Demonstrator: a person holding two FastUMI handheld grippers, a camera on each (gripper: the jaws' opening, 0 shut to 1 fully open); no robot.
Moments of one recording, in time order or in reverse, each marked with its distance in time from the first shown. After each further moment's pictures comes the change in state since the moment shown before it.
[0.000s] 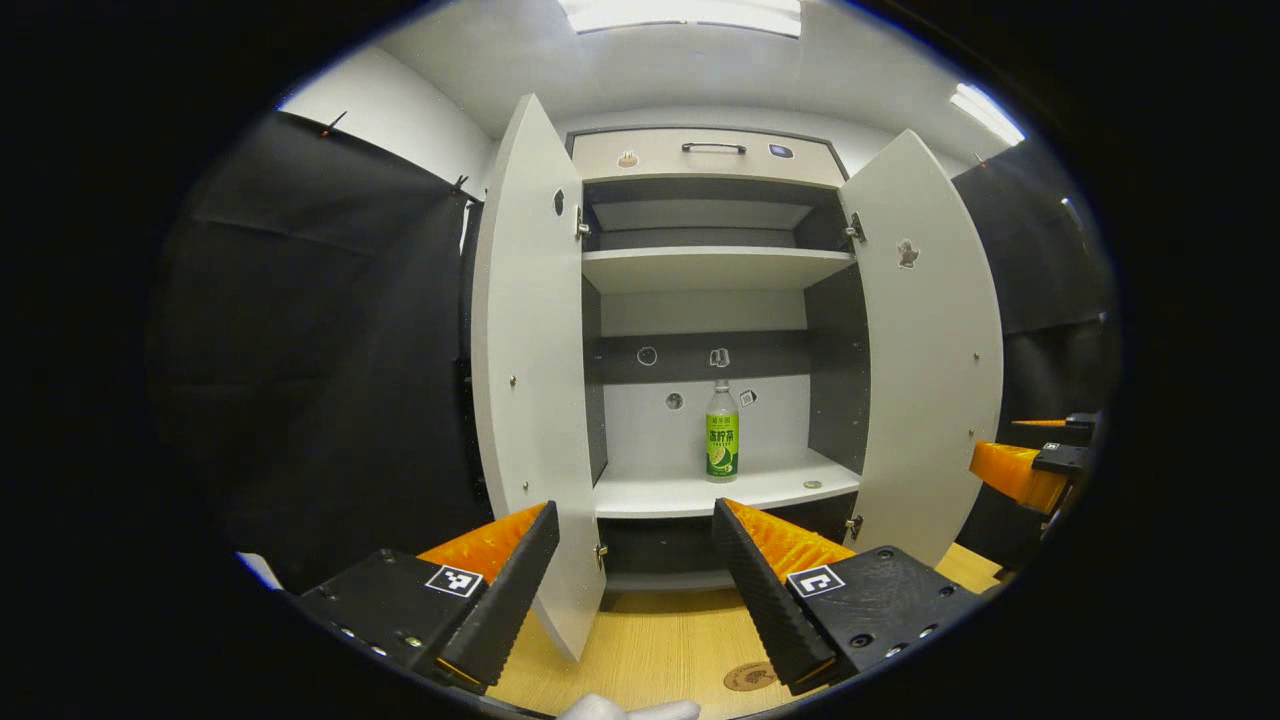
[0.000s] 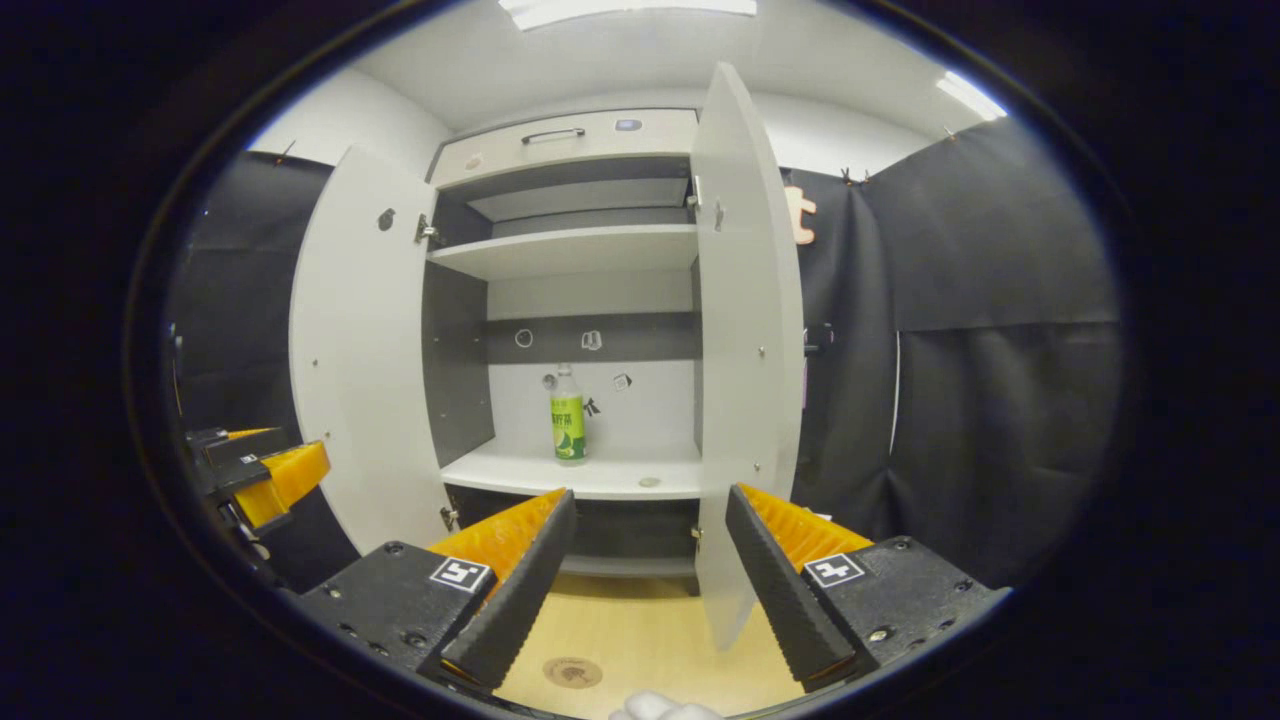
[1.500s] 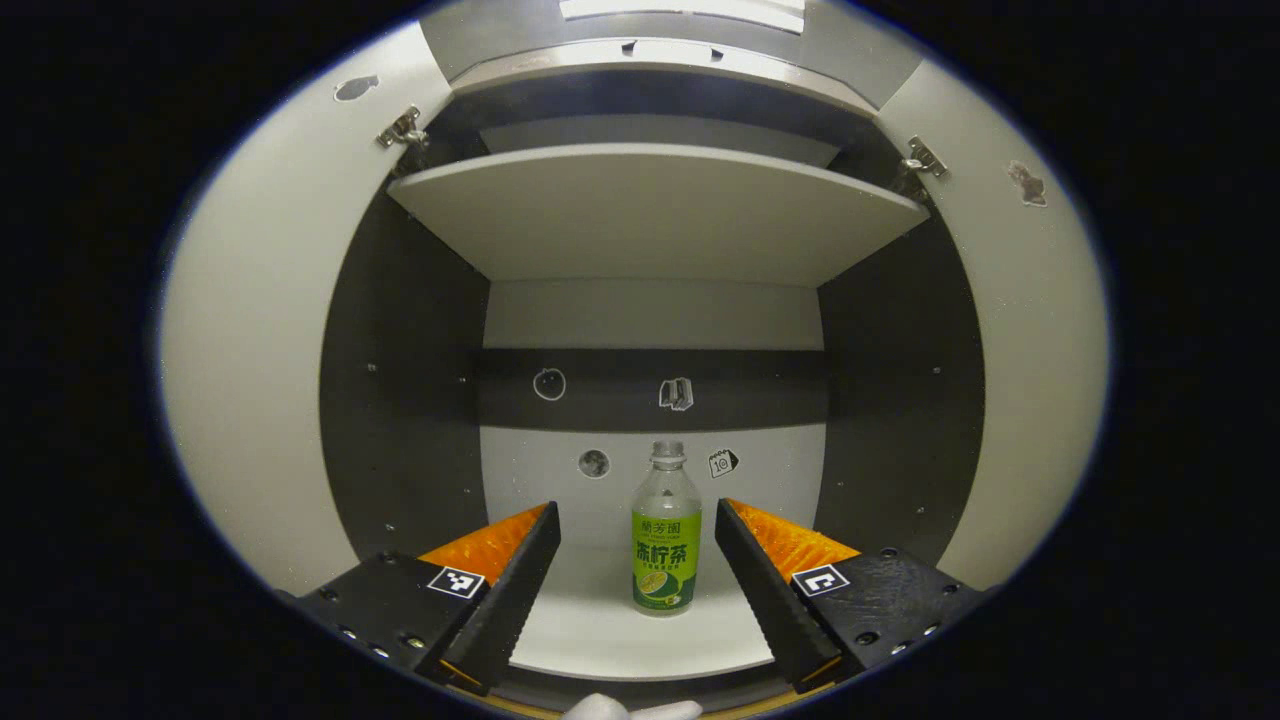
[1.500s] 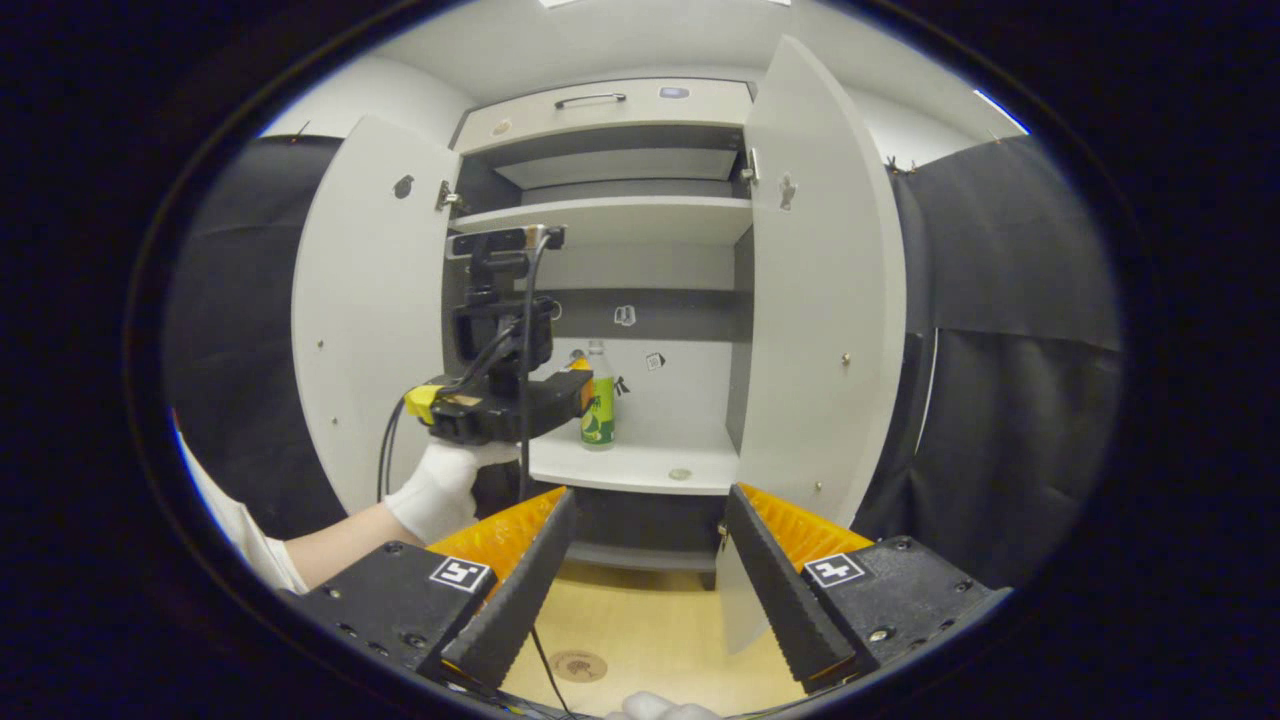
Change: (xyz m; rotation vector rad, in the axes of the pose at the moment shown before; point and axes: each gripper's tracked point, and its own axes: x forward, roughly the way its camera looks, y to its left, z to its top) left arm 0.331 -0.109 0.014 -0.066 -0.100 -0.068; right arm 0.027 0.027 -0.001 -0.080 0.124 0.065
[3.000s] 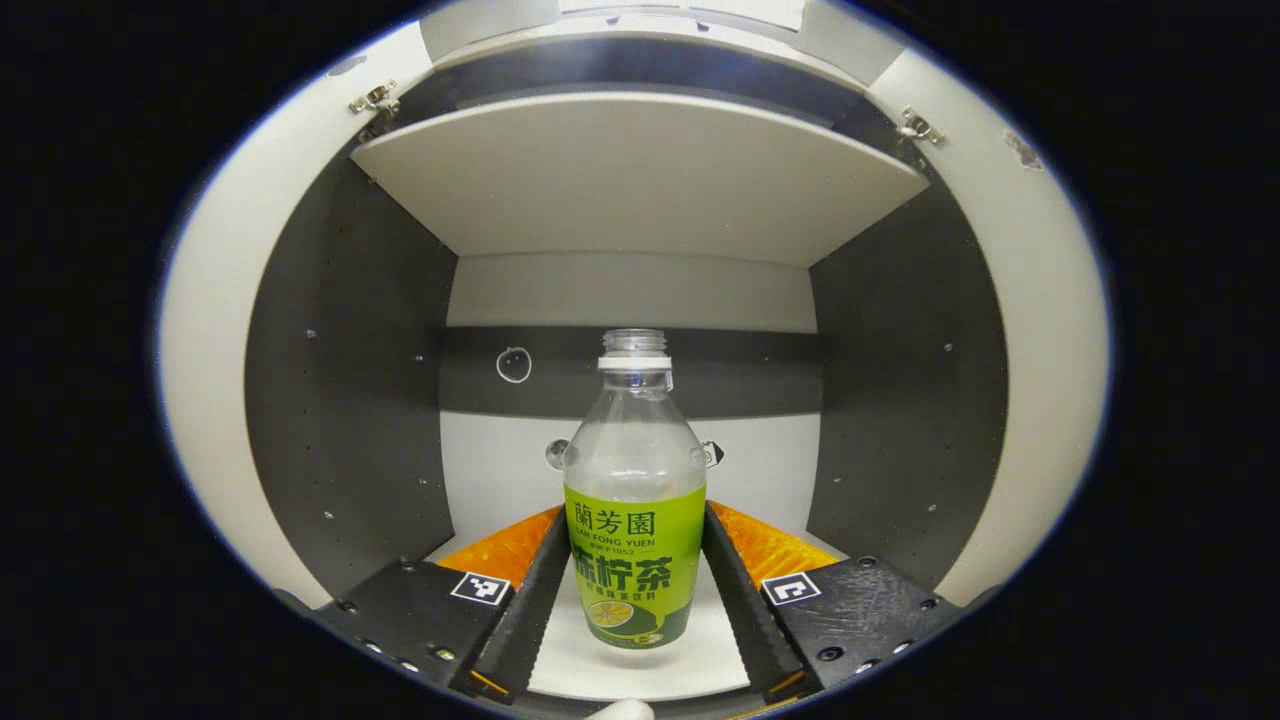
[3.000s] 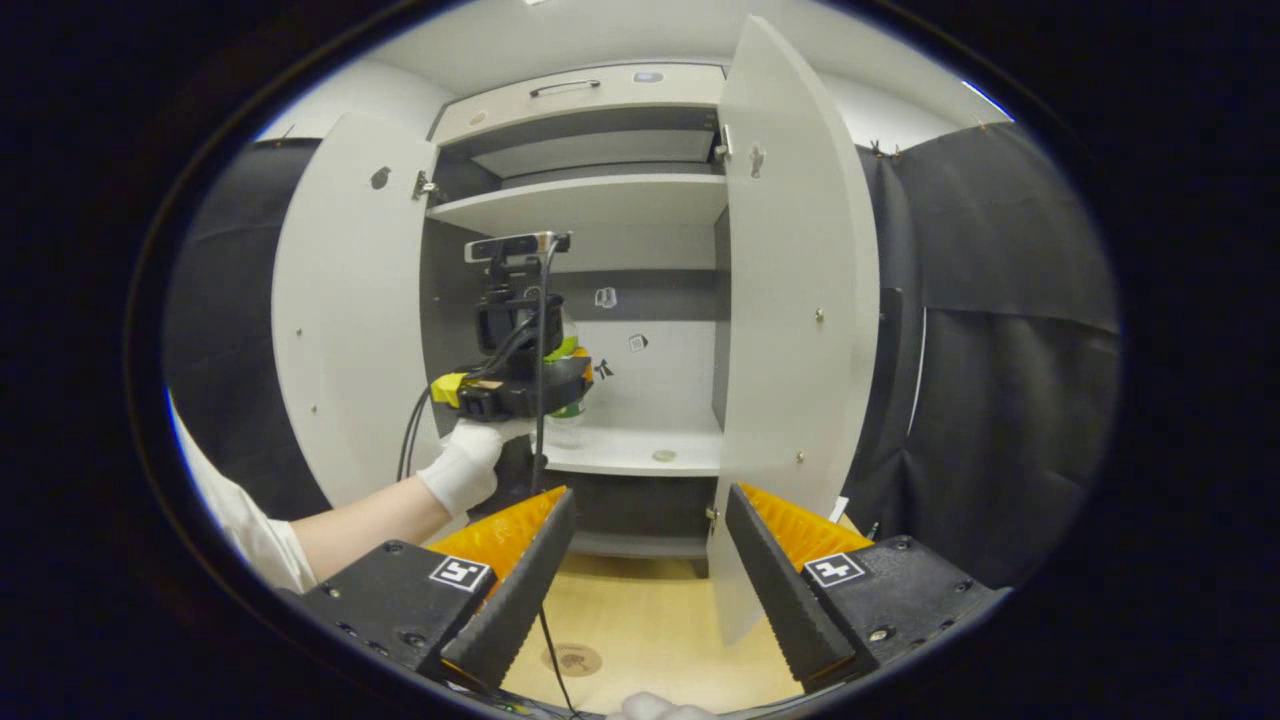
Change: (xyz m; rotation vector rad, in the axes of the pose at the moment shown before) left arm 0.012 -0.015 -0.005 0.013 -0.013 -0.060; right arm 0.004 -0.016 -0.010 0.050 0.023 -0.029
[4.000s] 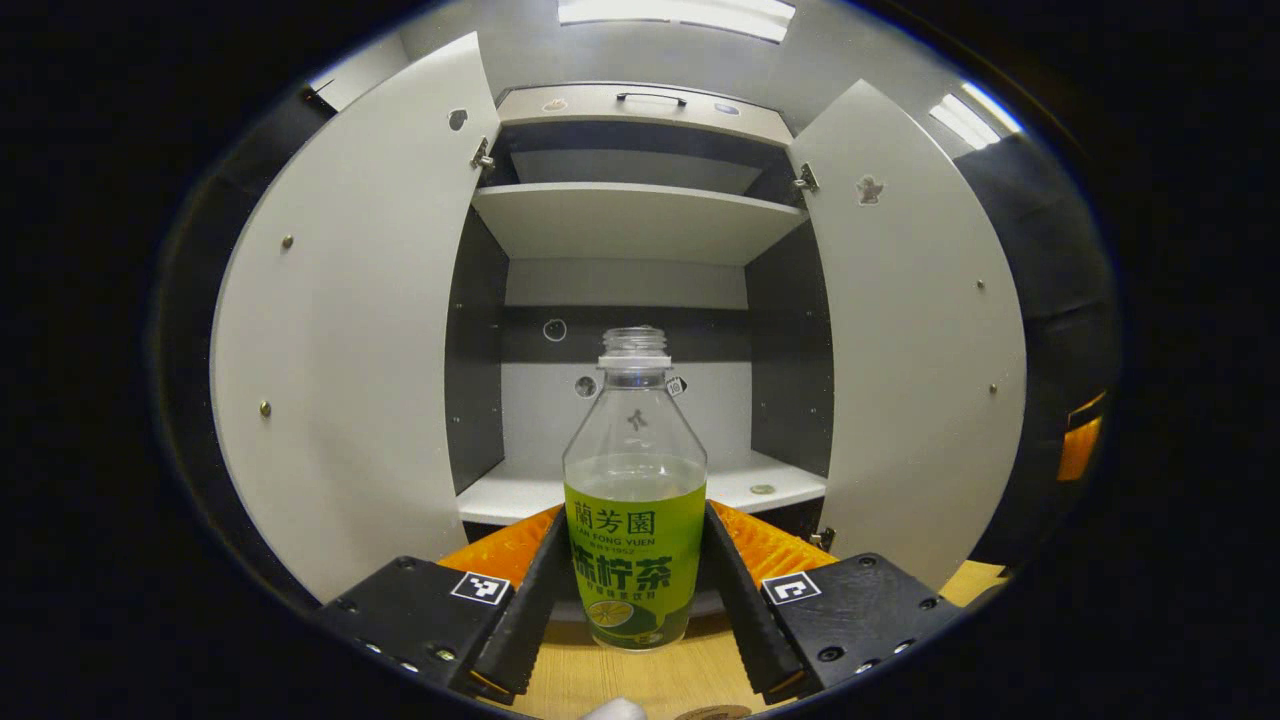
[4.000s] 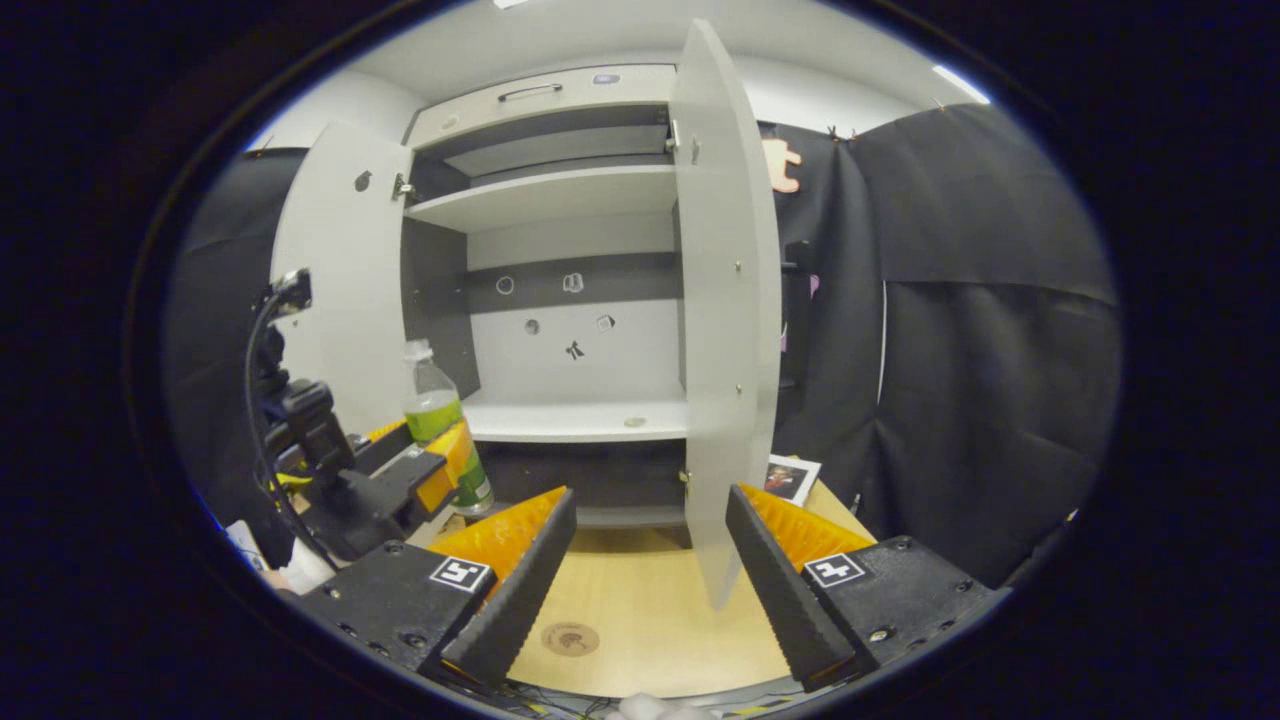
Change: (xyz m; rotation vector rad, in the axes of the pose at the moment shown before) left arm -0.239 0.010 -0.068 0.012 0.067 -0.073; right arm -0.041 -0.027 -0.044 0.058 0.053 -0.097
